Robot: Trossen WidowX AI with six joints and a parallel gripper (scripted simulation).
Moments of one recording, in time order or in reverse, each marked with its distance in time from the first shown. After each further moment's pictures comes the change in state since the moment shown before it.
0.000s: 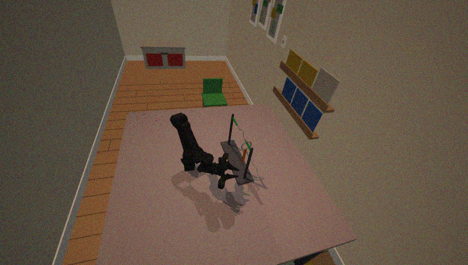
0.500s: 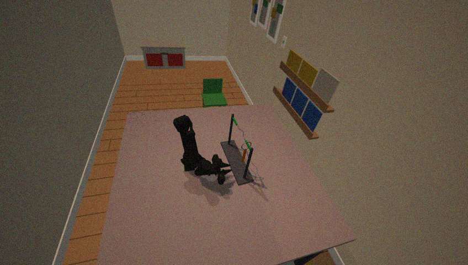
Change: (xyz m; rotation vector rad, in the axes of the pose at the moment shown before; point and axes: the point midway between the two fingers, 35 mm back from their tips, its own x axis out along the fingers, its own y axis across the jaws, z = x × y) arm -0.018 0.071 -0.131 -0.252 0.082 0.351
